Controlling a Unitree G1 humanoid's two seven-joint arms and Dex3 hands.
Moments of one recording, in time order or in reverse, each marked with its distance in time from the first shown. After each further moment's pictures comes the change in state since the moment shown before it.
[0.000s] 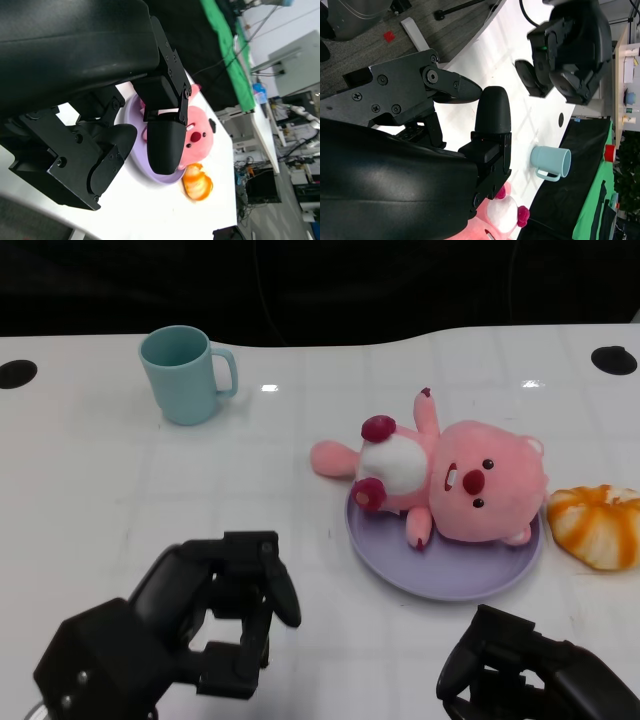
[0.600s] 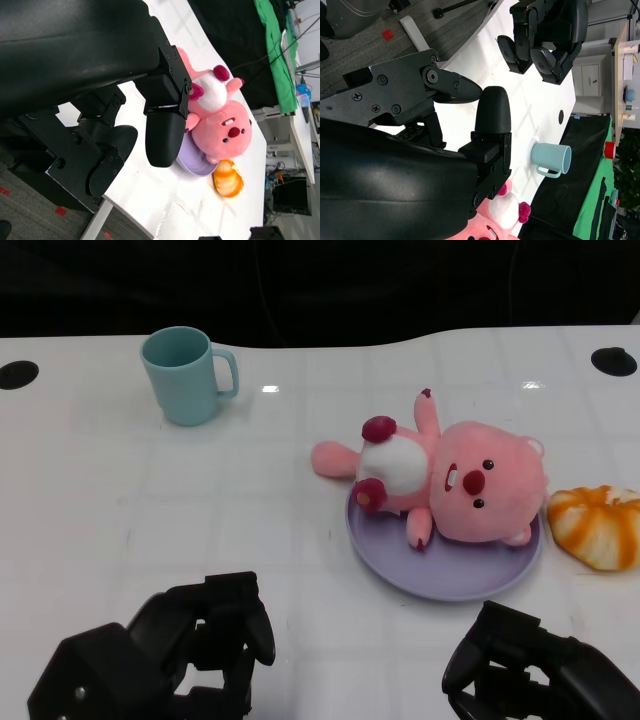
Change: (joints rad) left arm 0.083 -0.001 0.021 0.004 0.013 0.060 0.000; right arm -0.011 0.001 -0.017 0.021 0.015 -0.005 0.004
